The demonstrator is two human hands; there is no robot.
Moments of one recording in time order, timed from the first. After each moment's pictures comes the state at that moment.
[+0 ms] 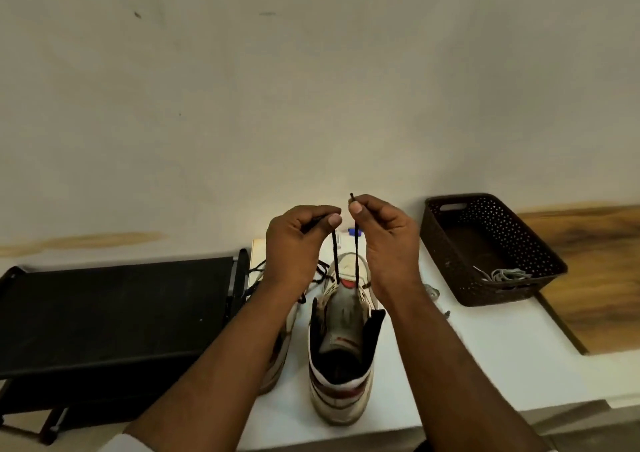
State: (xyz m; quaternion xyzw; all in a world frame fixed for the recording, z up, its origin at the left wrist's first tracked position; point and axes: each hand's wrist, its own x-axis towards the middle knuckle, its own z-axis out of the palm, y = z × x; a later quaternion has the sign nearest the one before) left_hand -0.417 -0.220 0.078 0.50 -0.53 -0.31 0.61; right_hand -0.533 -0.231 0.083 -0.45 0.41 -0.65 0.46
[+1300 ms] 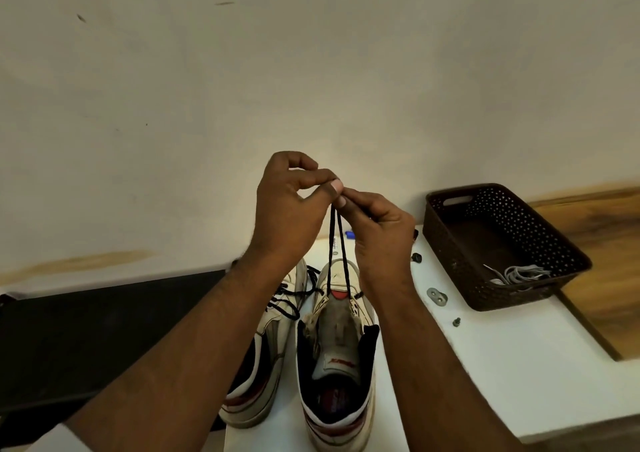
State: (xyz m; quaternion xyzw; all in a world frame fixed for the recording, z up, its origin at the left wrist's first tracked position) left_hand -0.433 -0.261 0.112 0.55 -0.61 -0.17 0.54; right_hand -0.538 -0.267 0.065 -0.45 0.37 -0.69 0.43
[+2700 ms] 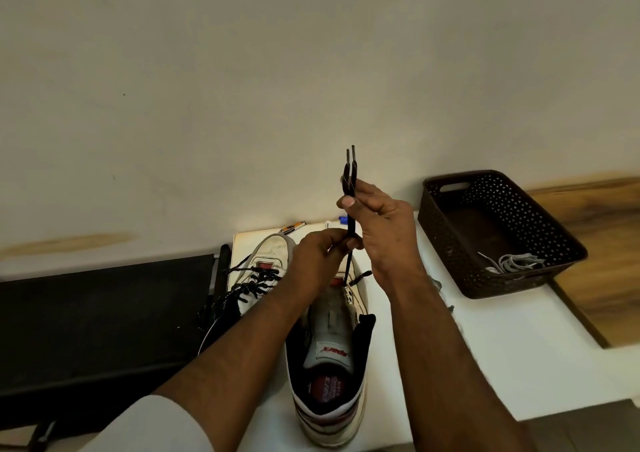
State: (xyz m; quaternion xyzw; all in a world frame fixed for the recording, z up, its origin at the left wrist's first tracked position) left_hand -0.449 -0.277 -0.007 0.56 -0.63 -0.36 0.40; right_hand -0.556 -0.281 0.045 -0.49 0.44 -0.59 0.48
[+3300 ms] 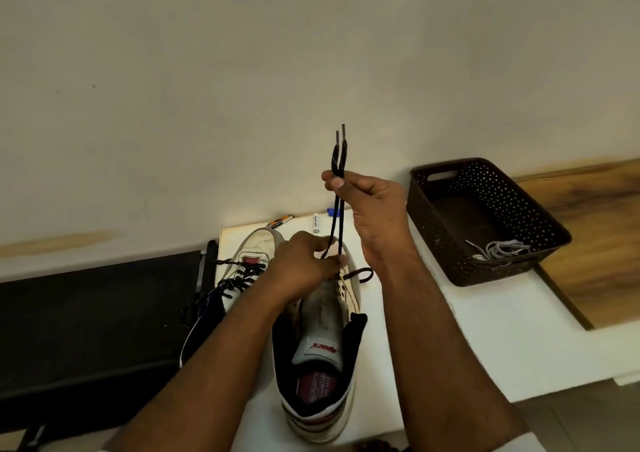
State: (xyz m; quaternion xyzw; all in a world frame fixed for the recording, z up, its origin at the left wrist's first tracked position) left_hand -0.445 -0.271 -0.005 0.65 -0.64 -0.35 0.22; right_hand -0.564 -0.293 0.048 -0.45 0.42 -0.60 0.51
